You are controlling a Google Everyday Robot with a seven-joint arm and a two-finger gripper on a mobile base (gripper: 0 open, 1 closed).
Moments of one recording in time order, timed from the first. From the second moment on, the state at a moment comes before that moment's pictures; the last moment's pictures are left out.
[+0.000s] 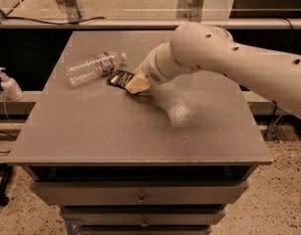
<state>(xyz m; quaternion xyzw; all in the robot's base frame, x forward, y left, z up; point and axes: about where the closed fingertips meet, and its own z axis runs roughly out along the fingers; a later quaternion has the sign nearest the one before) 0.651 0.027 0.838 -0.52 0.75 0.08 0.41</state>
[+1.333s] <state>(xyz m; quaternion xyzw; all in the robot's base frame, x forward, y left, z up) 0.655 0.028 0.837 -0.51 0.75 0.08 0.41</state>
